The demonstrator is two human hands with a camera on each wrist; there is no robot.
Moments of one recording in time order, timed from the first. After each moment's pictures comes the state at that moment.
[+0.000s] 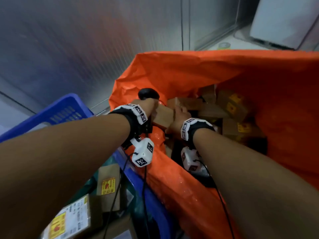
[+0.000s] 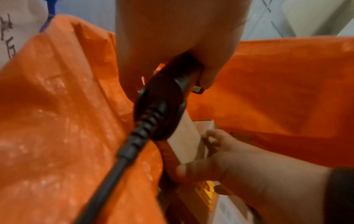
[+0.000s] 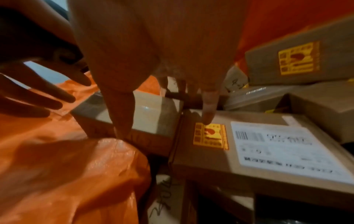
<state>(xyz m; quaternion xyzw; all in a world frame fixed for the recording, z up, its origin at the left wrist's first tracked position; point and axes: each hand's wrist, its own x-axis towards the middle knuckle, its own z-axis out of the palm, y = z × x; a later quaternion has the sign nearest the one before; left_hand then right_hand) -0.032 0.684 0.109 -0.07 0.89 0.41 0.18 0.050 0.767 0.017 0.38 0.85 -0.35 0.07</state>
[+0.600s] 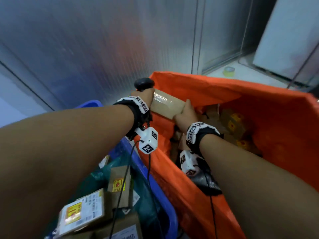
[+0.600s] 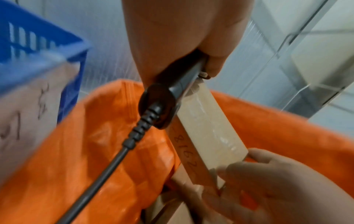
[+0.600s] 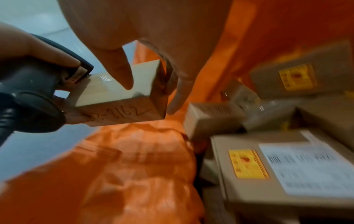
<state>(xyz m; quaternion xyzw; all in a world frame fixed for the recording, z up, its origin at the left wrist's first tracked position) -0.072 0.647 0.187 0.05 0.84 0.51 0.17 0.038 0.742 0.099 0.40 0.75 -0.50 -0.16</state>
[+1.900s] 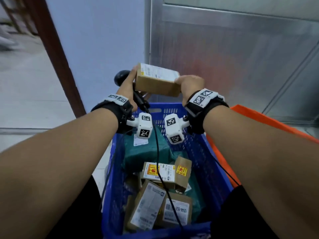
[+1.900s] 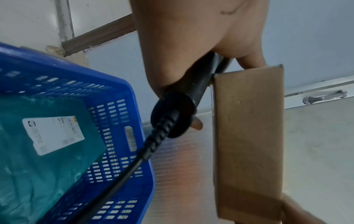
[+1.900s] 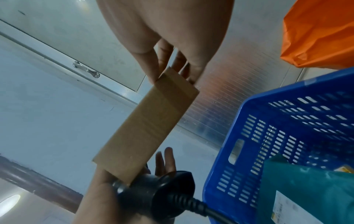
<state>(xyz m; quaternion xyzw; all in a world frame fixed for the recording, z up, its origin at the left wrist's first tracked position) -0.084 0.232 0.319 -0.07 0.47 0.87 0.13 -0.053 0.405 0.345 0.21 0.69 -0.67 -0.17</state>
